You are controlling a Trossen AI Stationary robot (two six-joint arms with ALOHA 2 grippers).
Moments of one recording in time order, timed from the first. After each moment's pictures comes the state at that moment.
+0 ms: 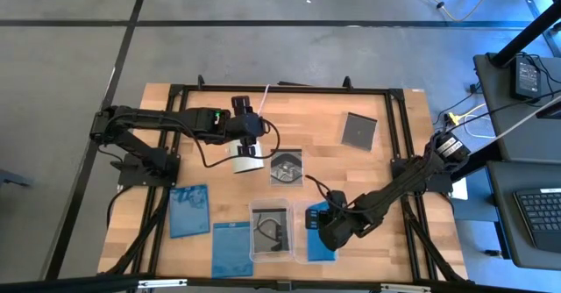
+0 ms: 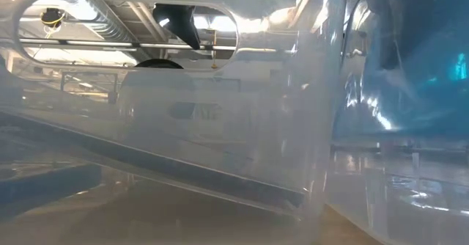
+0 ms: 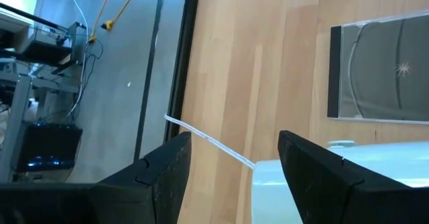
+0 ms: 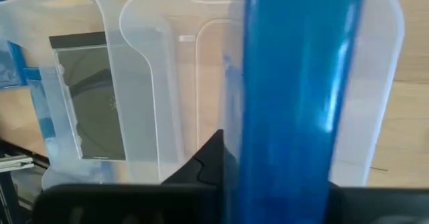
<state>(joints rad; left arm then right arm) 0.06 1.43 1.28 -0.78 -0.58 0.22 0.62 1.75 1.27 -0.72 0.28 2.14</state>
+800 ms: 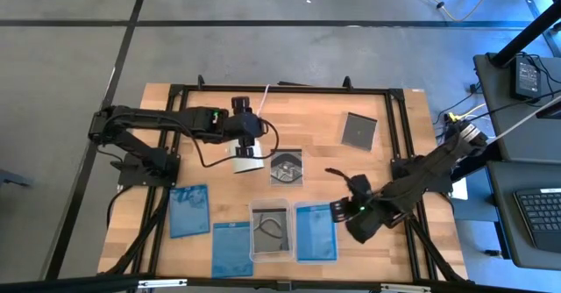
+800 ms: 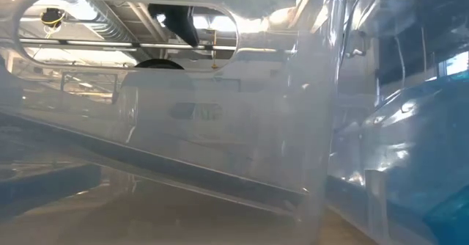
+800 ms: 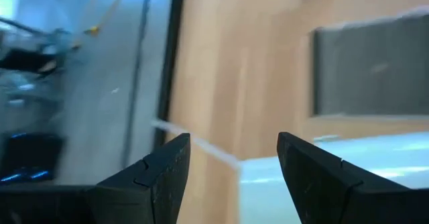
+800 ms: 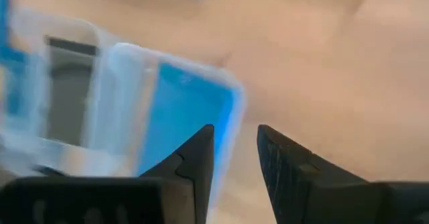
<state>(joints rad) 0.06 1.41 1.28 -0.80 -0.51 0.23 0.67 1.52 1.27 -1.12 0.38 1.92</state>
